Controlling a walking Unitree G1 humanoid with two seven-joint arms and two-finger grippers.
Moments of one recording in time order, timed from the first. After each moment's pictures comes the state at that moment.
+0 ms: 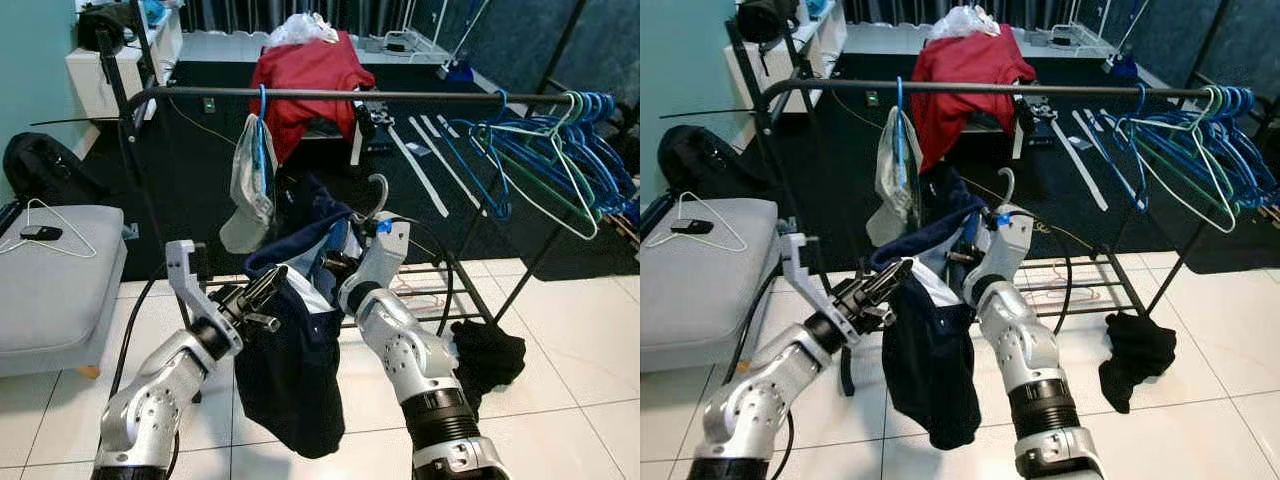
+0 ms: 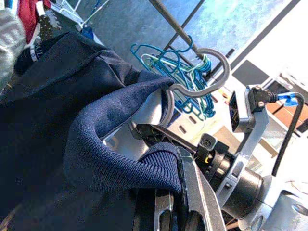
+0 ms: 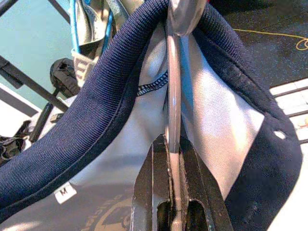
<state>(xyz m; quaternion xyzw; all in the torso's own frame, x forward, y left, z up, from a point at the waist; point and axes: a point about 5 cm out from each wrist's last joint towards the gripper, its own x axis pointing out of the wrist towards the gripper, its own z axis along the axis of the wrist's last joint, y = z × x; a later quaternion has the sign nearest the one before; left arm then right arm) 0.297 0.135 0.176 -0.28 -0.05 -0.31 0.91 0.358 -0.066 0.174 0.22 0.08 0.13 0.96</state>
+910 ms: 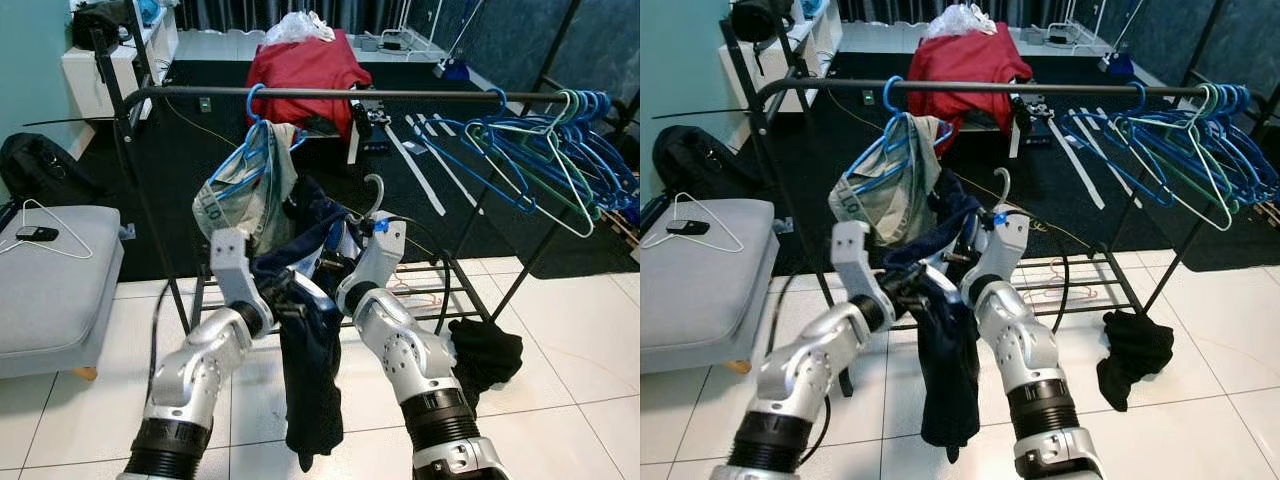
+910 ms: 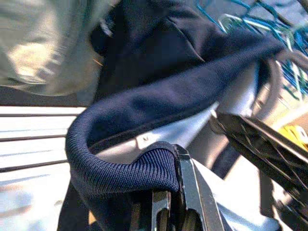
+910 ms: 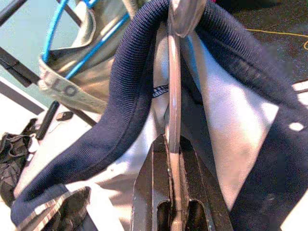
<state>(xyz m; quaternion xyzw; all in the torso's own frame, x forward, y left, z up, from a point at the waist) 0.338 0.114 0.174 -0.20 0.04 -0.15 0.97 0.355 -0.061 0.178 0.22 0.08 0.14 0.96</state>
